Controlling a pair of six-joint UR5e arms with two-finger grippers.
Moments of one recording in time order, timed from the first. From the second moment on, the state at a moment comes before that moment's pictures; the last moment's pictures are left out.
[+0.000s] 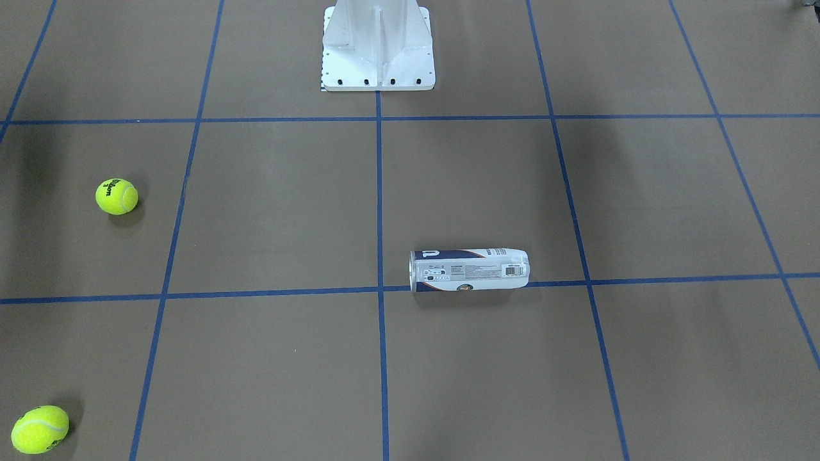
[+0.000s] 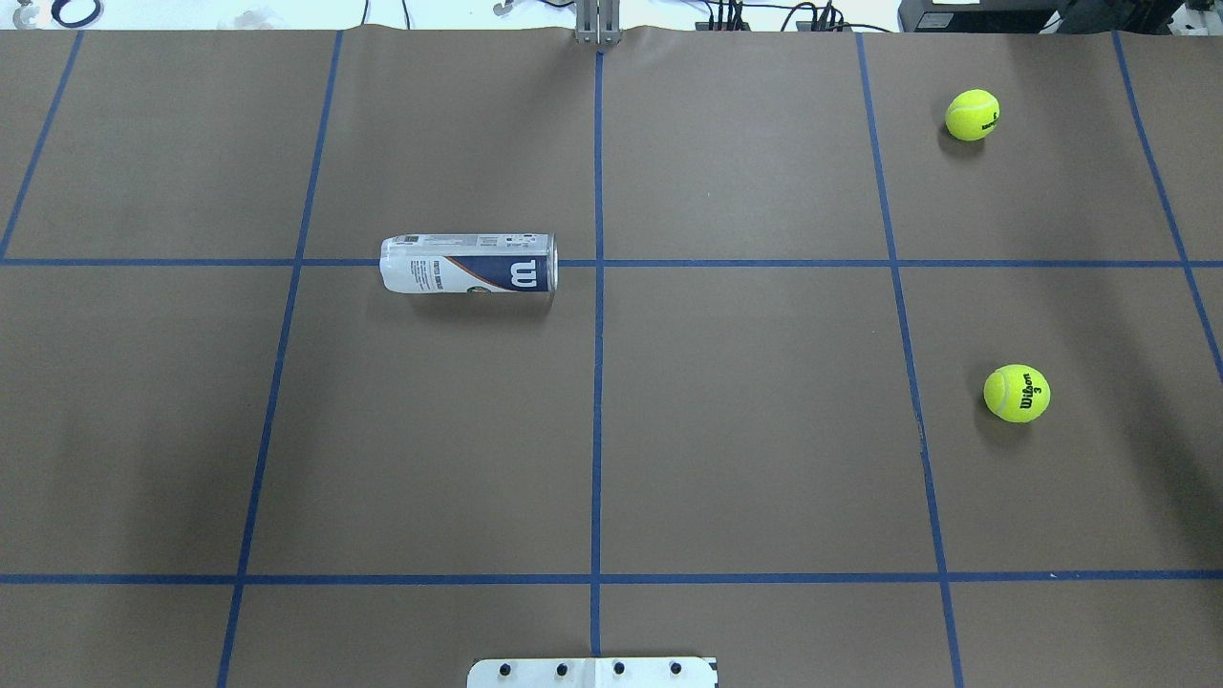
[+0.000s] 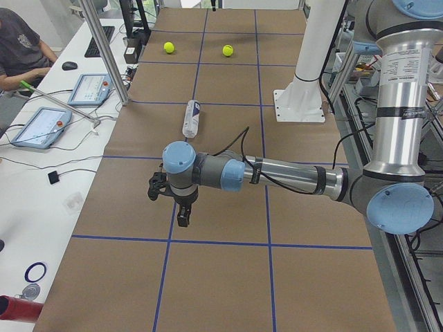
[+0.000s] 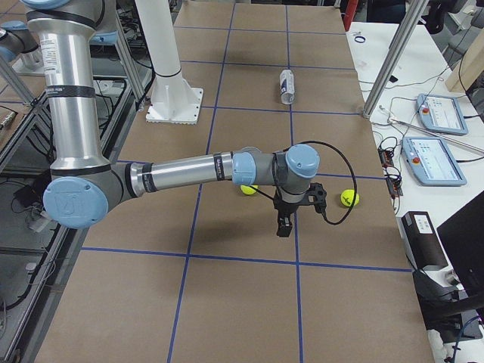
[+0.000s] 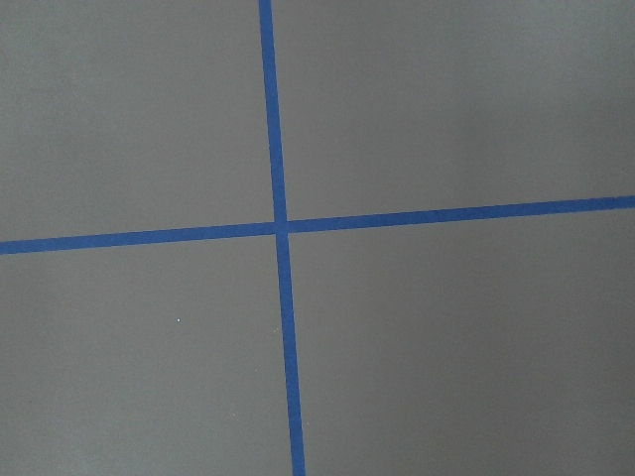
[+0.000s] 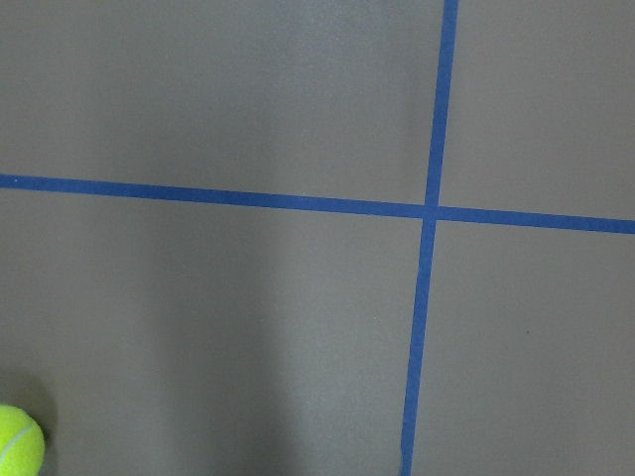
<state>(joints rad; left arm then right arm) -1.50 -1.57 -1.71 -1.59 -2.37 -0.07 1.46 -1.50 1.70 -1.75 2.33 0.01</state>
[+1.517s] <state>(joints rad) -1.50 -1.54 -1.71 -1.60 -2.38 -0.08 1.46 -1.51 1.70 -1.75 2.32 0.00</state>
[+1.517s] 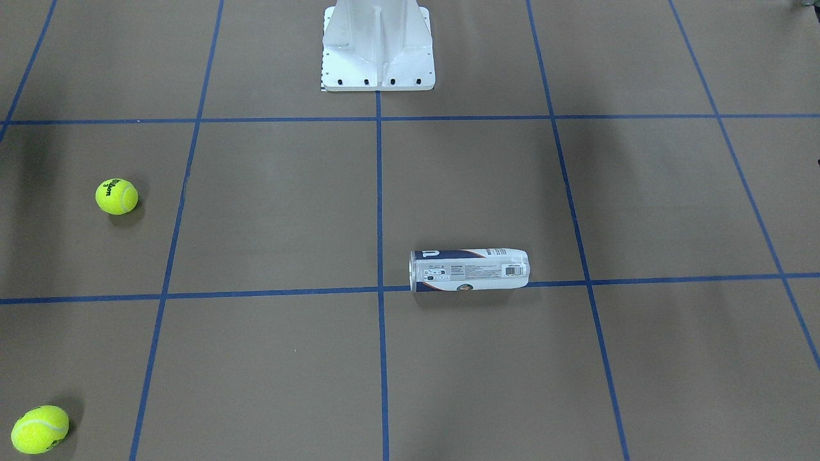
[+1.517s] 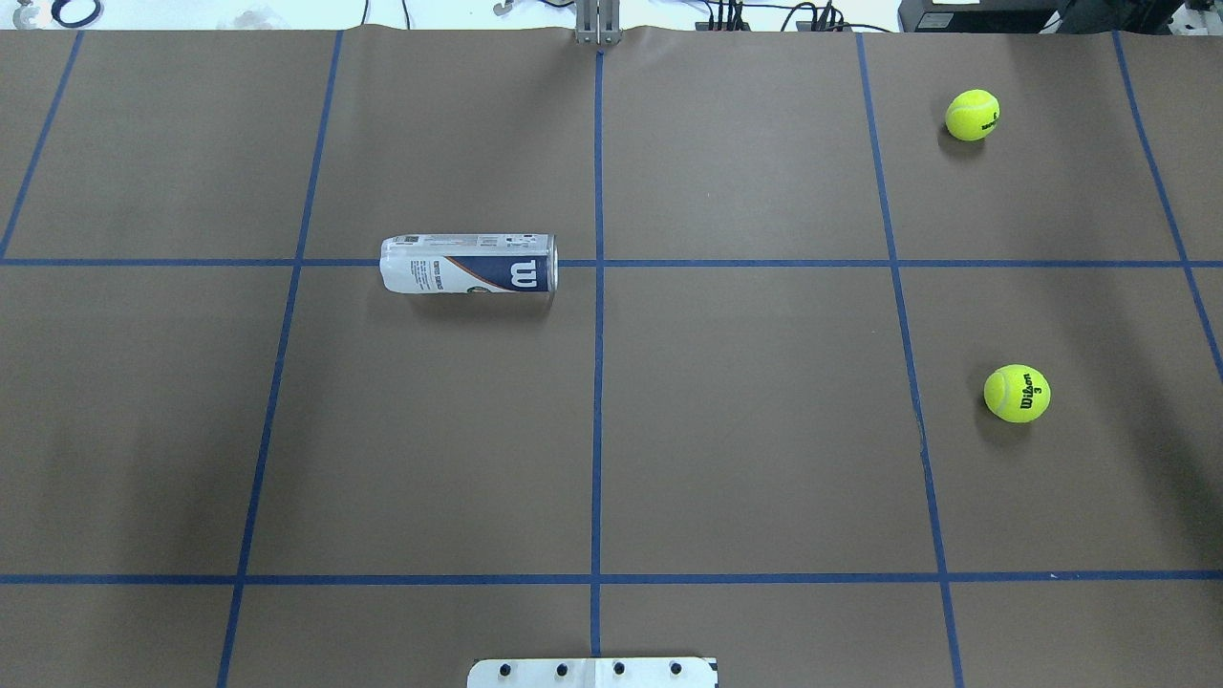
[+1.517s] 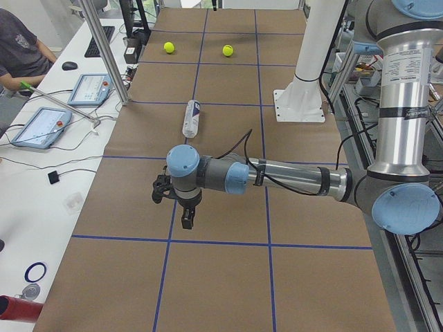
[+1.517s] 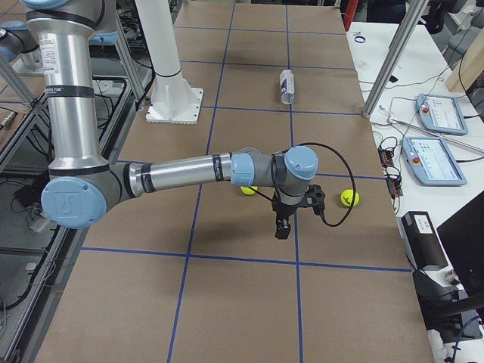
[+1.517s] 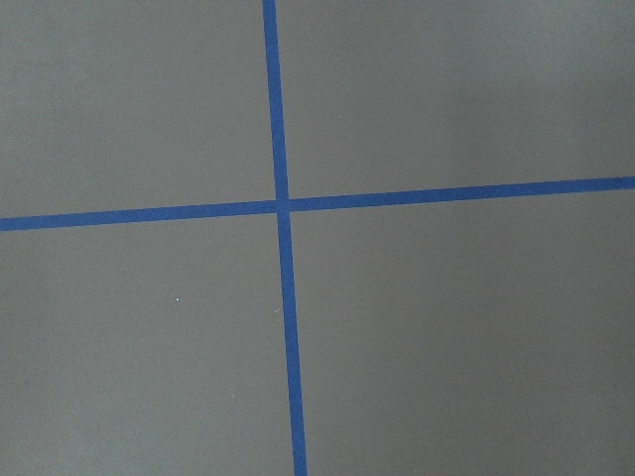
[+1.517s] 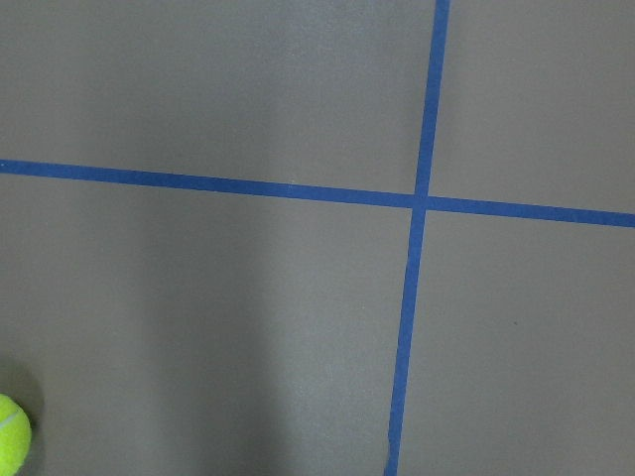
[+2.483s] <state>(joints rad) -1.40 -1.57 -1.72 -1.80 -2.38 -0.07 1.46 -1.50 1.70 -1.75 2.33 0.00</state>
